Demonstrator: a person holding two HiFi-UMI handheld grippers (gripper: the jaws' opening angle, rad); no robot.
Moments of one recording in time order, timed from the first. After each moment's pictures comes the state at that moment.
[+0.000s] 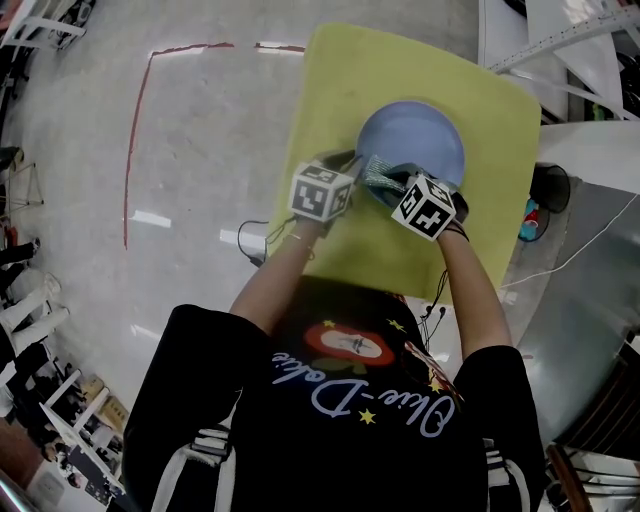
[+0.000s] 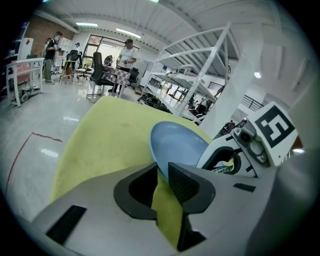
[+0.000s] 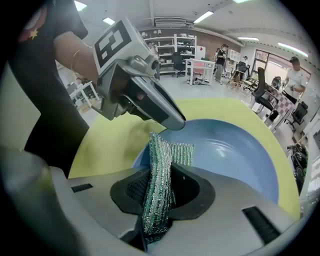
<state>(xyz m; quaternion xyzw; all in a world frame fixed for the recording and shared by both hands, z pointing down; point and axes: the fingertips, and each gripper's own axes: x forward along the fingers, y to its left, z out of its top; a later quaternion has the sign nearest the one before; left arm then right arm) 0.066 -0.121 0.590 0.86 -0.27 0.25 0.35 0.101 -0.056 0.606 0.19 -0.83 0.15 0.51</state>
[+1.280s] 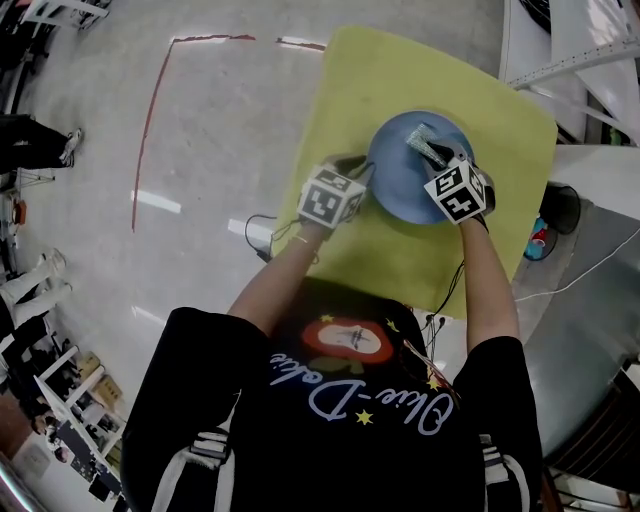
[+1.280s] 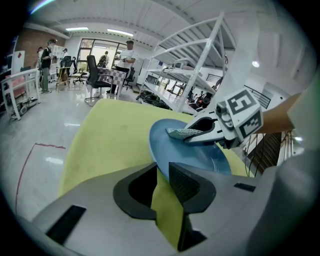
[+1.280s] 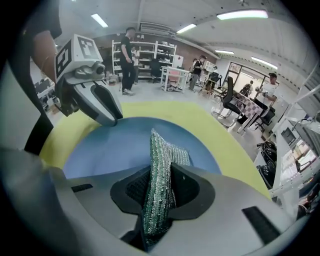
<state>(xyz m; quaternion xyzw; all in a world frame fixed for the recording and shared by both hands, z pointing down) 0.065 -0.119 0.586 0.86 -0.27 0.29 0.31 0.178 -0.146 0.591 0.34 -0.80 0.09 0.49</state>
